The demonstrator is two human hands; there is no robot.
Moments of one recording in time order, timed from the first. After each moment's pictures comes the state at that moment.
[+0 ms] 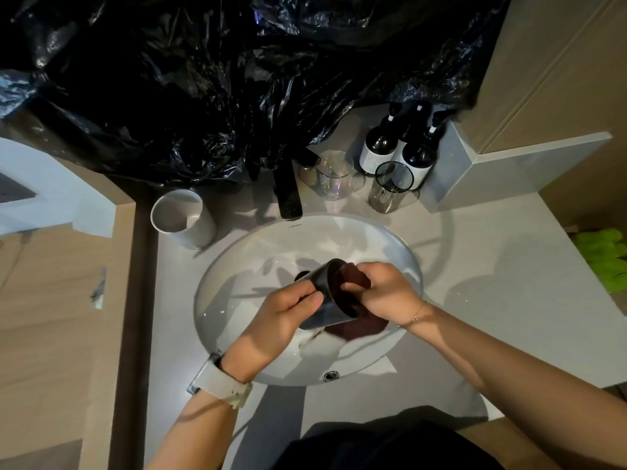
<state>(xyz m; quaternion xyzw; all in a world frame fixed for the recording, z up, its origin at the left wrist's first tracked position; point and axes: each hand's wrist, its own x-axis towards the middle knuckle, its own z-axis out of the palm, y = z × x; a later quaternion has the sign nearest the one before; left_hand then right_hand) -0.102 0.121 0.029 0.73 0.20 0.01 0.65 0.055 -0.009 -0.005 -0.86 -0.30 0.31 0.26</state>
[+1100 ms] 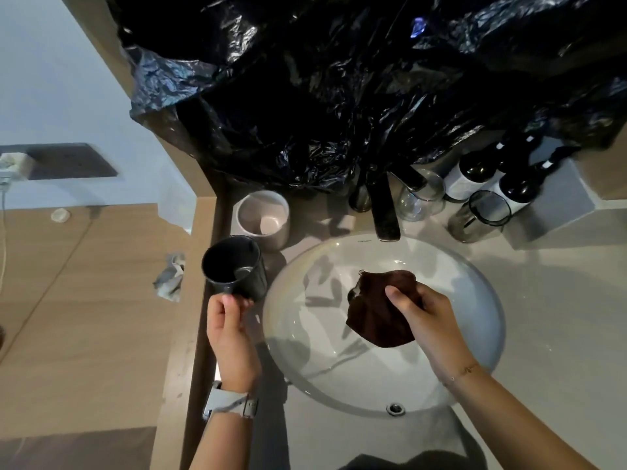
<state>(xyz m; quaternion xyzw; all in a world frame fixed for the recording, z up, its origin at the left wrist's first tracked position) -0.193 0.222 -0.044 0.43 0.47 0.44 0.63 -0.010 0.058 0.012 -0.77 -0.06 0.32 0.55</state>
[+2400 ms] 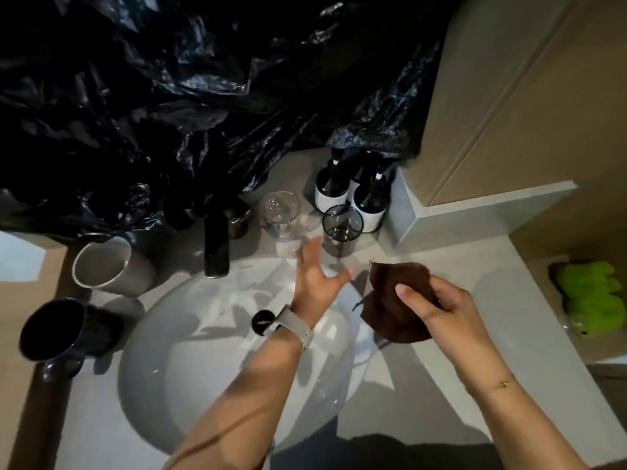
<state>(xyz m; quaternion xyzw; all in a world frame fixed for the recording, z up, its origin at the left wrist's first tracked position) 0.111 0.072 -0.048 0.75 0.34 0.15 0.54 0.158 -0.105 0.056 -0.77 -0.05 0.26 0.58</state>
